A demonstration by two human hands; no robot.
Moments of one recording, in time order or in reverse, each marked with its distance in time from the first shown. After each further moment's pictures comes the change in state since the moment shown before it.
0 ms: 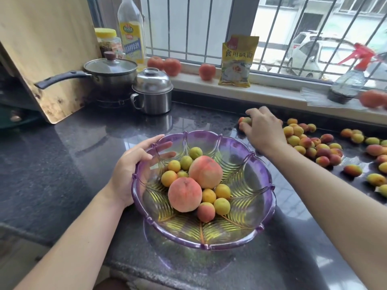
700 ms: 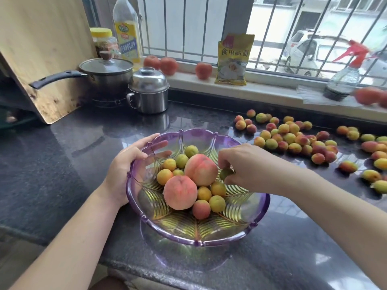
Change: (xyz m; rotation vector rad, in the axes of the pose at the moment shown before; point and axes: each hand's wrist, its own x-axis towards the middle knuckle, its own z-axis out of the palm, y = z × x) left_hand -0.003 0.000 0.004 0.017 0.039 -0.019; right_hand -0.080 -0.055 -0.076 -0.104 -0.631 -0.446
